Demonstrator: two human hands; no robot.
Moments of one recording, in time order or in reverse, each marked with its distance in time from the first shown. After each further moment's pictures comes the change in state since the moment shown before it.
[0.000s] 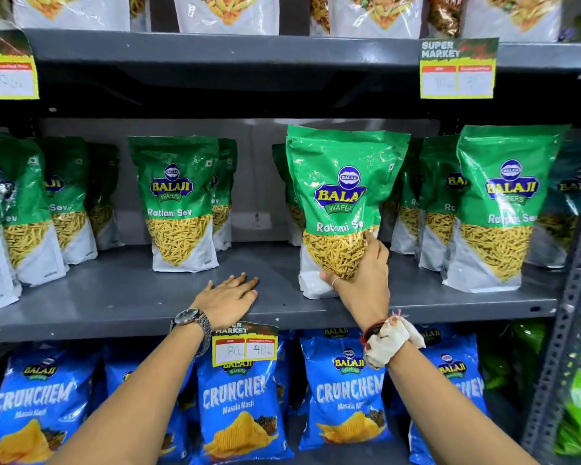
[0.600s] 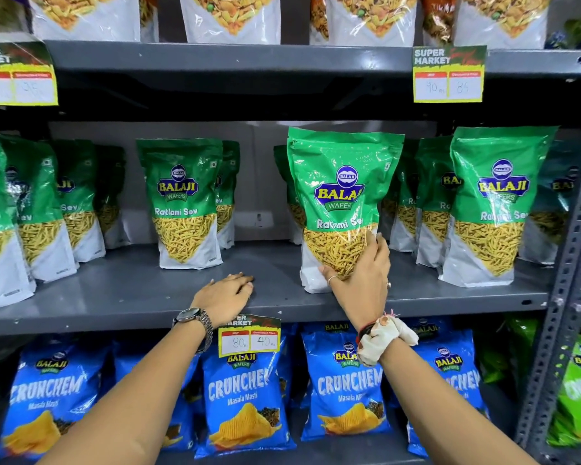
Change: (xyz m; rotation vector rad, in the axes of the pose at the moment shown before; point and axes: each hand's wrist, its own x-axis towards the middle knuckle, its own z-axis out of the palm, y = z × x) left_hand -0.020 -0.001 -0.003 -0.127 0.149 -0.030; right_hand -0.015 -0.005 0.002 -0.098 0.091 -0.041
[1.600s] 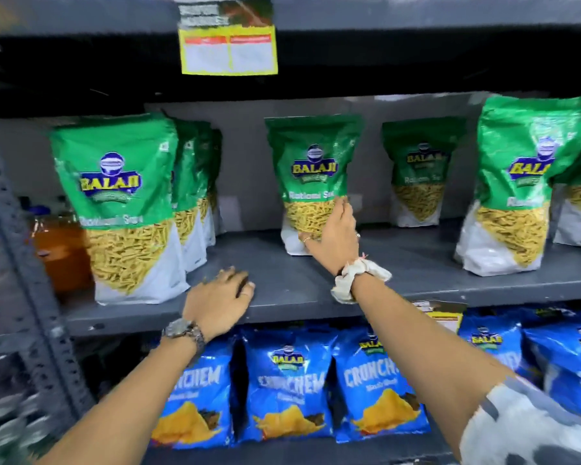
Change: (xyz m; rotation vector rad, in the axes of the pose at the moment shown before) left_hand -0.046 -0.272 -0.074 0.090 0.117 -0.003; right_hand -0.035 -0.217 0.235 -0.077 -0.232 -0.123
